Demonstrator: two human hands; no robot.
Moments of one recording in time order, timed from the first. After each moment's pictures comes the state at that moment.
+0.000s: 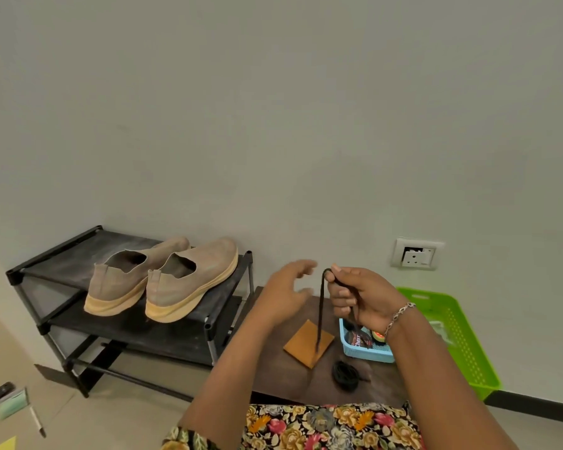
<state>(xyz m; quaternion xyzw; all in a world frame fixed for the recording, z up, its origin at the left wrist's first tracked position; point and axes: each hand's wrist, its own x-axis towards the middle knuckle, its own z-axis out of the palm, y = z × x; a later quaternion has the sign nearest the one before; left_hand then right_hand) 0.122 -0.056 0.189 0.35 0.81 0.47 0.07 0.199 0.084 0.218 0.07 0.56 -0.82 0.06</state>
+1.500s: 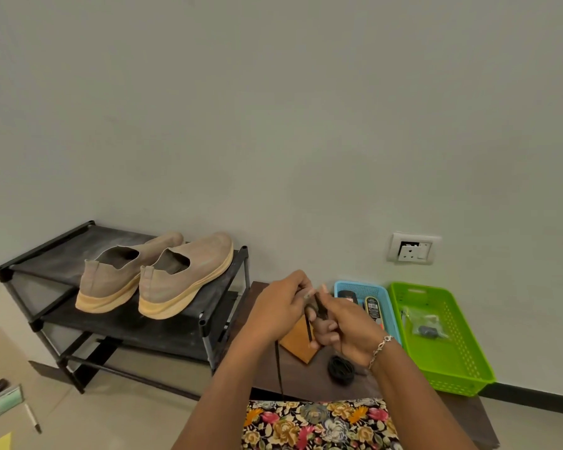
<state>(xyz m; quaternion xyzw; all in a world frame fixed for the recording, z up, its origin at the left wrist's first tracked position) 0.140 -0.061 0.183 0.38 0.84 0.40 0.02 0.213 0.061 0.177 0.10 0.61 -0.78 0.08</state>
